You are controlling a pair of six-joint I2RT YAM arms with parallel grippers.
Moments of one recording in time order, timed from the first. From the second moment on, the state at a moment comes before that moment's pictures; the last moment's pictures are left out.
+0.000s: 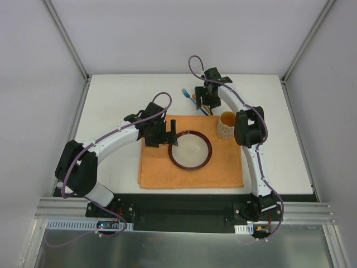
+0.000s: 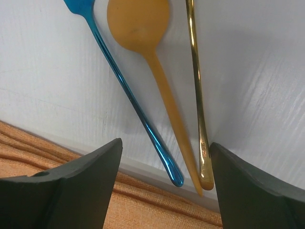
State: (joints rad) left arm -0.59 1.53 1.08 -0.60 0.17 -0.61; right arm 0.35 2.50 2.25 -0.85 -0.08 0.18
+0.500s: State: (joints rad) left arm -0.59 1.53 1.07 -0.59 0.17 -0.61; right arm 0.35 2.52 2.28 -0.92 0.00 0.15
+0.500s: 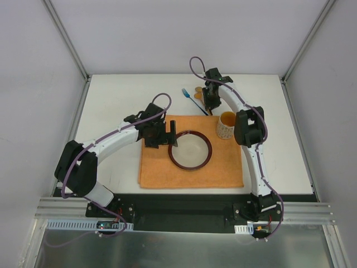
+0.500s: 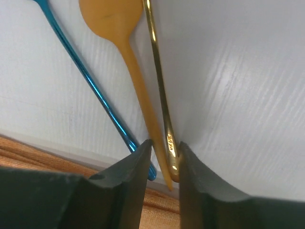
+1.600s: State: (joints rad) left arm -0.59 1.44 1.02 -0.59 0.15 -0.67; right arm 0.28 2.31 1.93 -0.73 0.04 0.16
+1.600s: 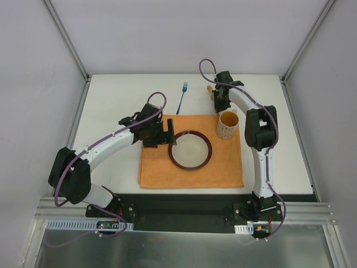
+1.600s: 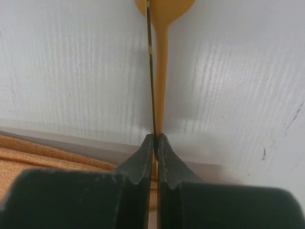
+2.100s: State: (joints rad) left arm -0.59 1.47 1.12 -0.59 0.15 -0.61; right arm 0.24 2.17 1.85 -0.65 0.05 0.16
